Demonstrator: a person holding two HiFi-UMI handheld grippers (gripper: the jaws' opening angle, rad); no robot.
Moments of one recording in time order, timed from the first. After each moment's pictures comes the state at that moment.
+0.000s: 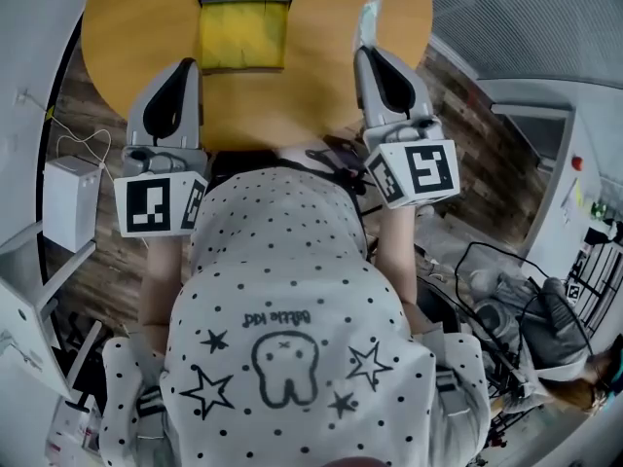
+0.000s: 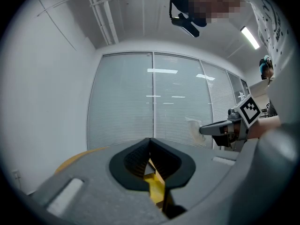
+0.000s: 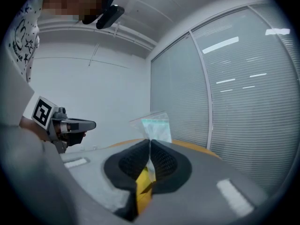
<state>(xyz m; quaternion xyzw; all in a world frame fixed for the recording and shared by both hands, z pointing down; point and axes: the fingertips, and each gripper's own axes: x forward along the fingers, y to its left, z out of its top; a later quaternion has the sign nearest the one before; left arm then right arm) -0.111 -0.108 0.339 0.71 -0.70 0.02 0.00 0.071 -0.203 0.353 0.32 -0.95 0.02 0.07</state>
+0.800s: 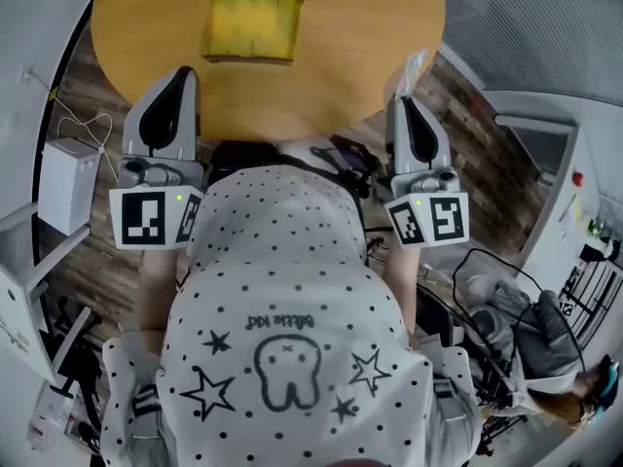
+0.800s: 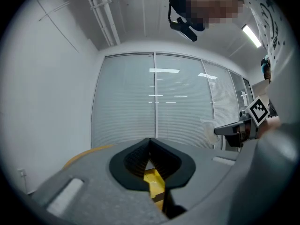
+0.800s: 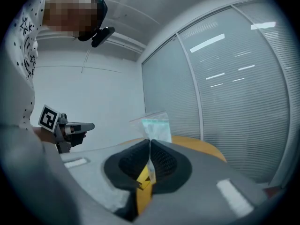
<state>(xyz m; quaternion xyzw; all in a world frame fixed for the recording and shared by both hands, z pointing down) -0.118 -0.083 0.344 0.70 -0.71 0.02 0.01 0.127 -0.173 0.371 0.35 -0.93 0.08 0.05</state>
